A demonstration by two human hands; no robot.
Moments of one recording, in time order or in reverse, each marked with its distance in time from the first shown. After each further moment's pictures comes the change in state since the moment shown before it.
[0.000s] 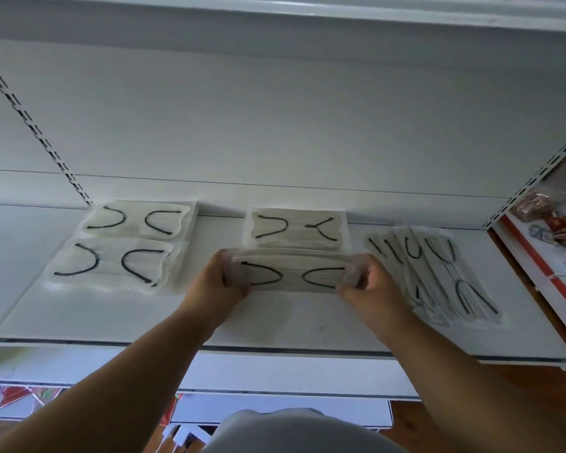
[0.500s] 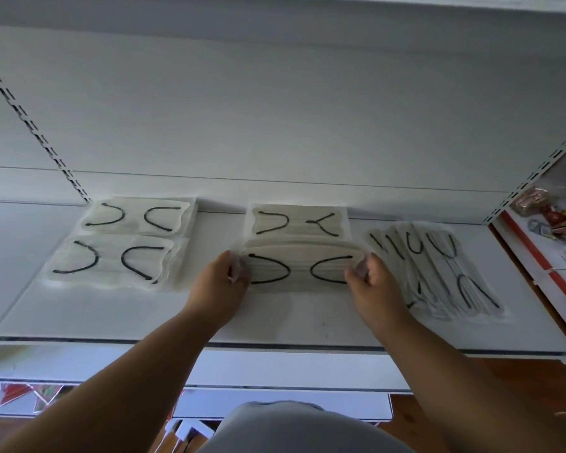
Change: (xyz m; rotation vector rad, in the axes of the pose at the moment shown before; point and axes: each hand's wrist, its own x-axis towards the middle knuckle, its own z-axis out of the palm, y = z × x) left_hand 0.007 -0.006 0.002 0.417 0.079 0.062; right_hand -0.001 0.004 0.007 -0.140 0.114 -0.035
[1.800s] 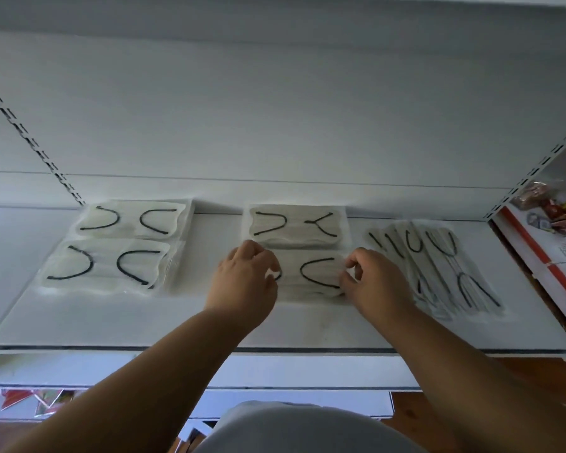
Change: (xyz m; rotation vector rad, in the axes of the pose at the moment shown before) left_hand -0.014 0.051 0.006 0.371 -0.024 0.368; right_hand 0.009 -0.012 -0.013 -0.498 -0.022 -0.216
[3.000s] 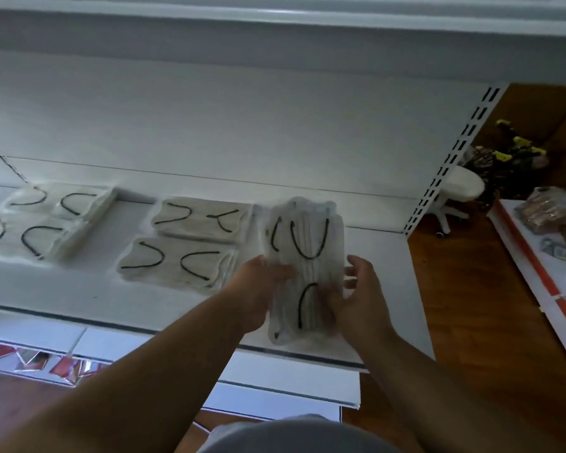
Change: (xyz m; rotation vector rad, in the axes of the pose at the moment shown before) left_hand 0.041 0.233 0.113 -1.301 -0.140 -0.779; right_hand -0.009 0.182 -0.096 0.531 -0.127 0.198
